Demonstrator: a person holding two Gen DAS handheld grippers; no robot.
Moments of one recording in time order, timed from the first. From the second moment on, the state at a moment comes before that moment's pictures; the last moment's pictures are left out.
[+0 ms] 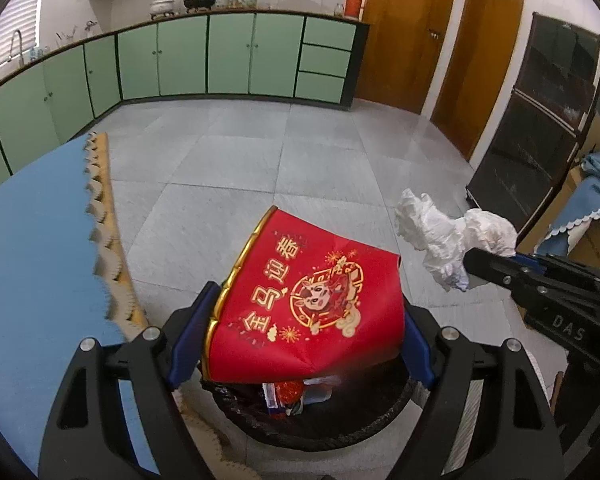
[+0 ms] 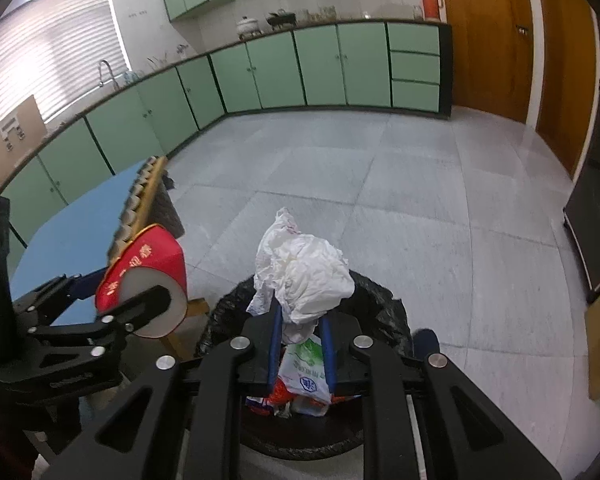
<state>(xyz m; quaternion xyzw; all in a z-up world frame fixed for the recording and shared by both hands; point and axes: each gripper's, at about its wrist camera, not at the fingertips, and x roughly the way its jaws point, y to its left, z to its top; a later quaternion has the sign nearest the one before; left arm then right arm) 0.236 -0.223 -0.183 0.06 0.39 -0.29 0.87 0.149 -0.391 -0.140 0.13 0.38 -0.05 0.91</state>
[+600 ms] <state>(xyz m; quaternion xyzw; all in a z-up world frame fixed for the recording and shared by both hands) 0.247 -0.215 -0.161 0.02 0.39 -0.30 0.87 0.142 -0.413 -0.136 0.15 0.36 -0.08 0.92</state>
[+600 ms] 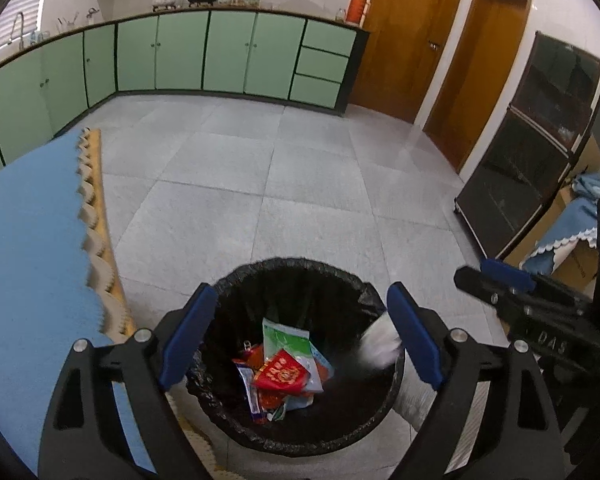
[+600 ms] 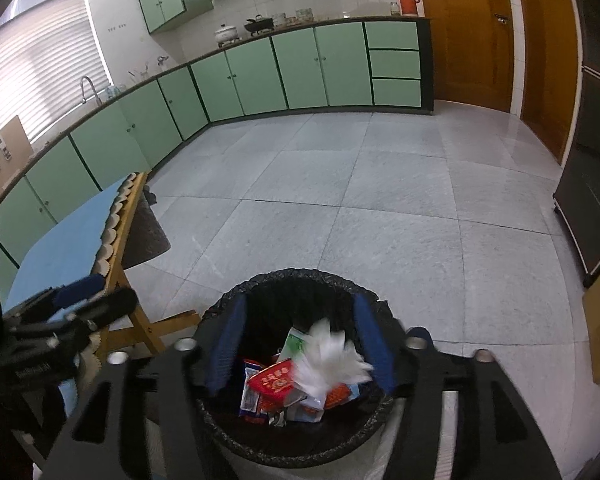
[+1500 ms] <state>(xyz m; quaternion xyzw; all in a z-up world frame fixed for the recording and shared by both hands) 0.162 -0.116 -0.027 0.01 0.28 -0.20 0.94 0.087 -0.319 -0.002 0.09 0.27 0.01 0.96</state>
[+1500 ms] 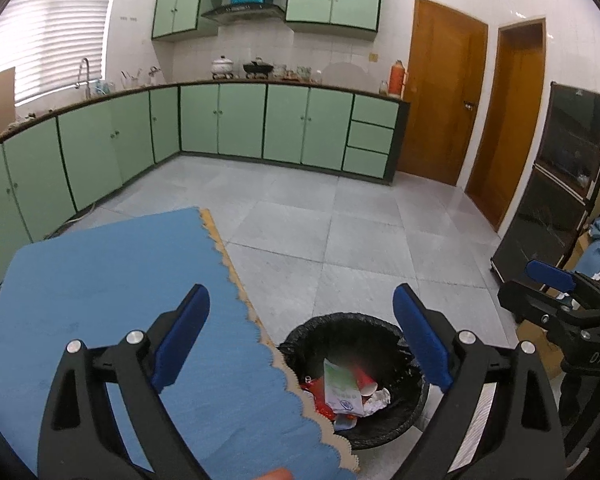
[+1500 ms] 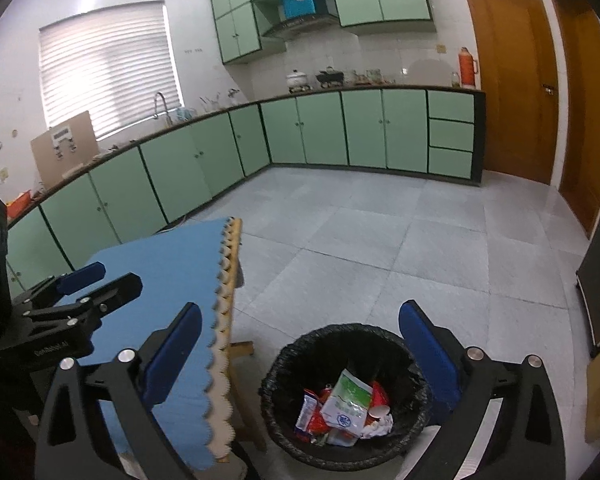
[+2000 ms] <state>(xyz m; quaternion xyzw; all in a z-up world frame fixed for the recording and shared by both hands) 0.127 -0.078 0.000 0.01 0.24 -0.17 0.96 0.070 -0.283 0.019 0.06 0.26 0.04 0.96</state>
